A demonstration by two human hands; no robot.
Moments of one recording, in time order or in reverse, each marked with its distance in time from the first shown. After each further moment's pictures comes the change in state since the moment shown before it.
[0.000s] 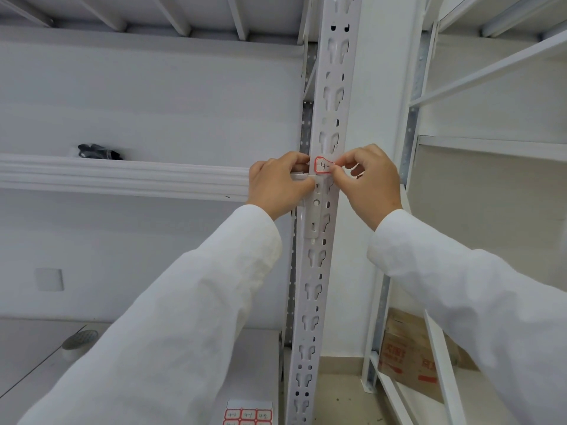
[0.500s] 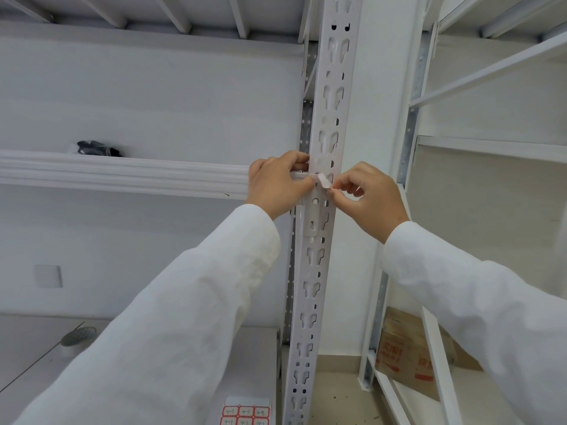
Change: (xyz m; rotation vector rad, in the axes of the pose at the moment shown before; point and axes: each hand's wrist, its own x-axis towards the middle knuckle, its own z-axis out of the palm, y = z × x) left_hand -0.001 -0.001 0.001 0.024 0.023 0.028; right_hand -0.015 0.019 -0.007 -0.048 -0.170 -0.178
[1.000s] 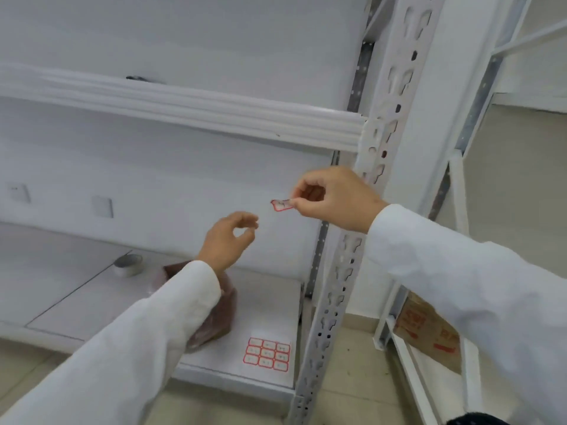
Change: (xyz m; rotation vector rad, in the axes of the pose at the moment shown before) left_hand -0.159 -0.152 -0.015 -0.110 -0.039 -0.408; right_hand -0.034 -0.082 0.066 0.240 -0.612 -0.011
